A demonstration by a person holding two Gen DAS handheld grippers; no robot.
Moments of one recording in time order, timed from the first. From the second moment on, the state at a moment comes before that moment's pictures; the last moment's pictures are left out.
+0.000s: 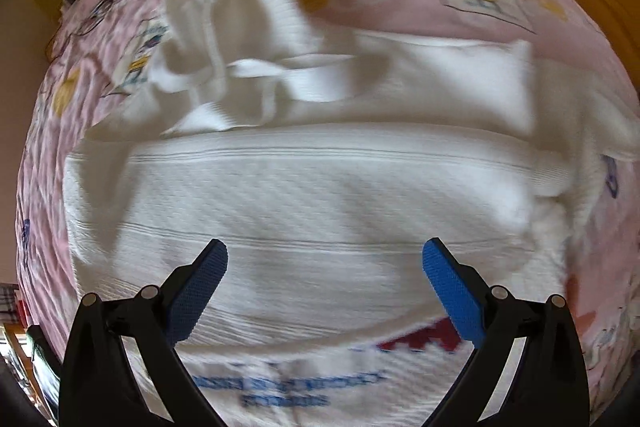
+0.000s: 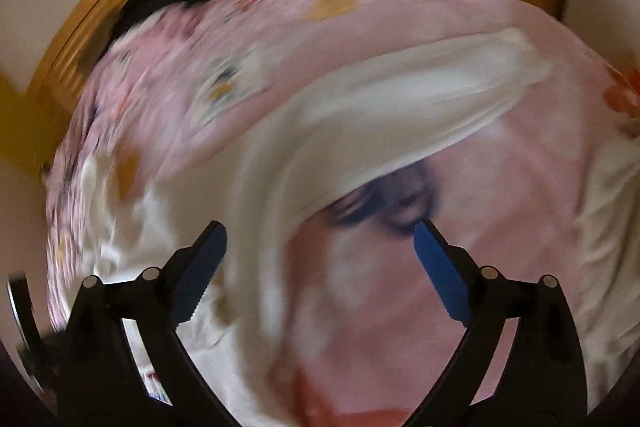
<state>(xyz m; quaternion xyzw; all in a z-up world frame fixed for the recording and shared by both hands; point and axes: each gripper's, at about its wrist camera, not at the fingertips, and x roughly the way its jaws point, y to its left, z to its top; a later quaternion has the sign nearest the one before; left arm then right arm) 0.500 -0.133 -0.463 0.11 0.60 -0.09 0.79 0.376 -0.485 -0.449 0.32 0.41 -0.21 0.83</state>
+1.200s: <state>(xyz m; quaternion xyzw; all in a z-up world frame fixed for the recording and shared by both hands) 0.446 -0.289 -0.453 0.08 0.64 -0.19 0.74 0.372 -0.772 -0.556 0.54 0.36 -0.29 0.70</state>
